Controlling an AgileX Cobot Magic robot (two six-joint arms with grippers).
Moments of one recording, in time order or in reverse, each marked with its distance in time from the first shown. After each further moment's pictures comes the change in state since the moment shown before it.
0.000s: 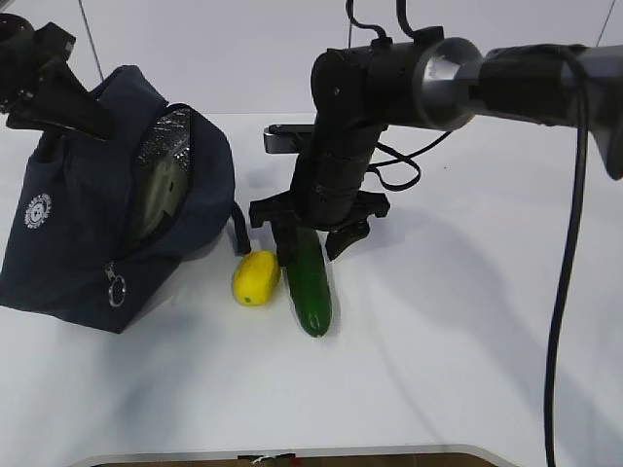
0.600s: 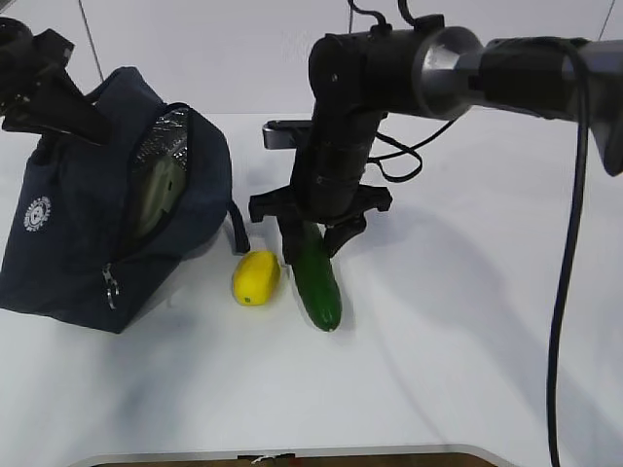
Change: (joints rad) left arm 0.000 0.000 0.000 0.029 0.000 0.000; right arm 0.000 0.004 -0.041 0.002 0.082 0.000
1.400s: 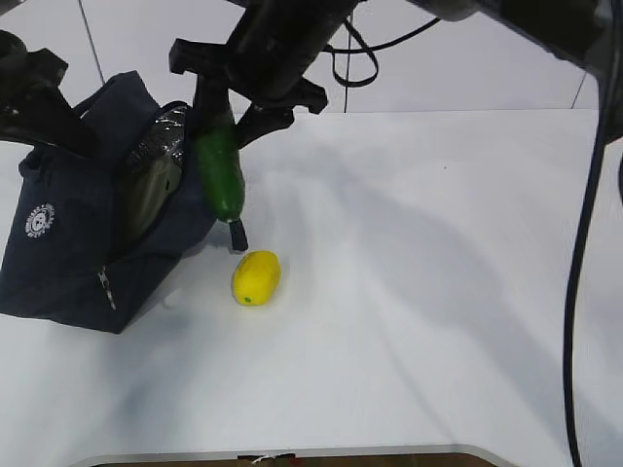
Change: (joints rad) left arm 0.000 0.000 0.000 0.101 0.000 -0.019; right arm 0.000 0.017 -0.427 0.276 0.099 -0.071
